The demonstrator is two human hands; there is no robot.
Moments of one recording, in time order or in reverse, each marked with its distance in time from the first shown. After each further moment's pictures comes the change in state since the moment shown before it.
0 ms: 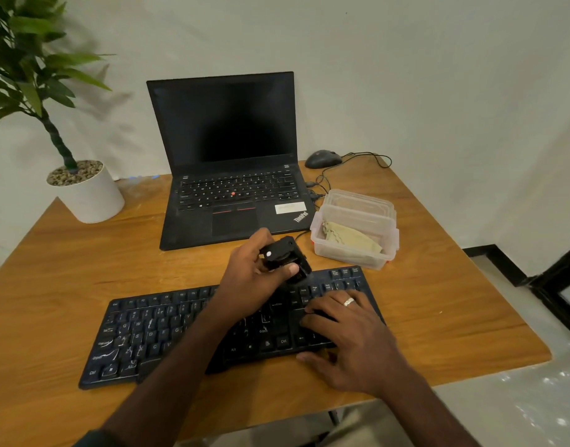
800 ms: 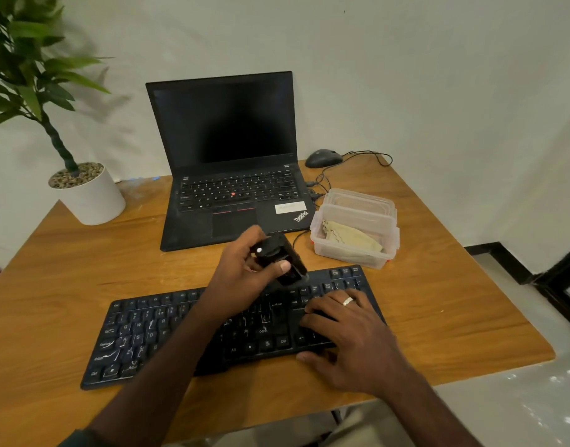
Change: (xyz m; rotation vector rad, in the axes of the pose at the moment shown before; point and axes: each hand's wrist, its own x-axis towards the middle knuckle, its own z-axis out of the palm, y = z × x) left_hand 0.001 0.005 -0.011 0.054 -0.016 0.021; right_hand 0.000 -0.001 -0.002 -0.015 -0.005 -0.003
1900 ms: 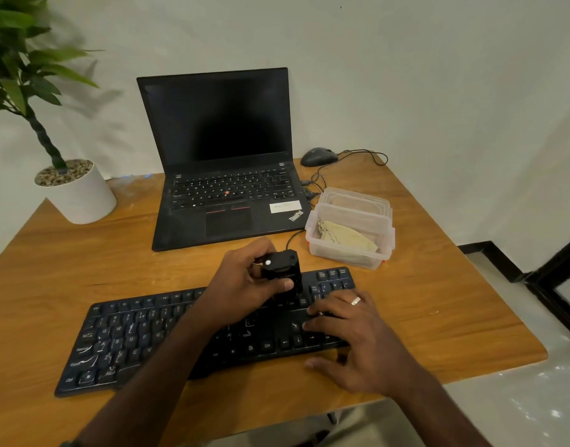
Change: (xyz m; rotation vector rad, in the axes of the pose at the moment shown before) left_hand -0.001 0.000 0.002 0.060 -0.118 0.031; right_hand -0.005 0.015 -0.009 0.170 -0.038 0.032
